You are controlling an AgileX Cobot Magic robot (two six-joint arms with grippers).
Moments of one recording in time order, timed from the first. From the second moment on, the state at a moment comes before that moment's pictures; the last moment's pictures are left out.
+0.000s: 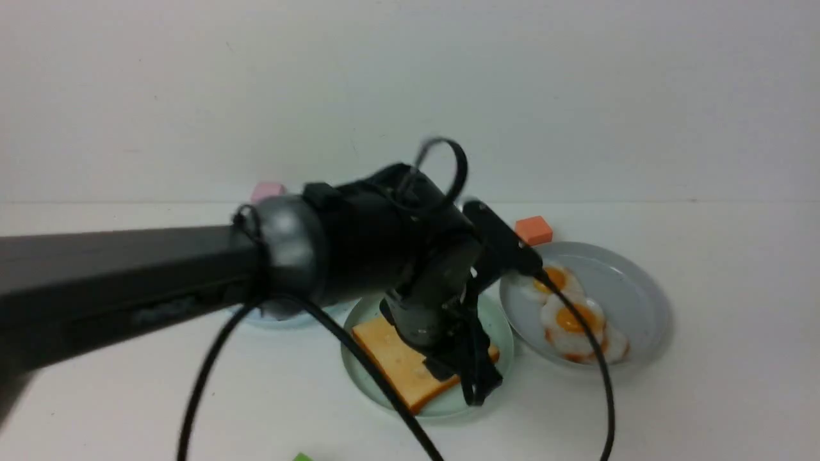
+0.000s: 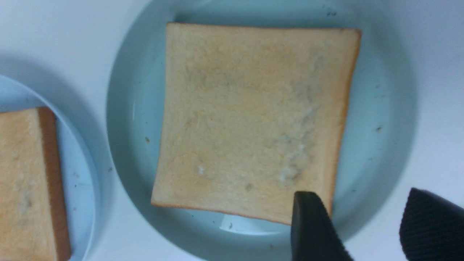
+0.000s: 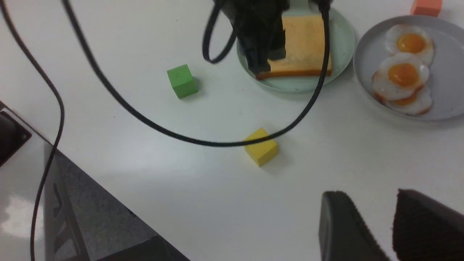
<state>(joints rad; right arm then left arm) 0.41 0.64 -1.08 0.30 1.27 -0.19 -0.81 1.82 -1.42 0.21 0.77 -0.06</state>
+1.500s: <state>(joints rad) 0.16 1.98 -1.46 0.32 0.88 0.00 -0.81 0.38 -0.65 0.04 0.58 -0.22</state>
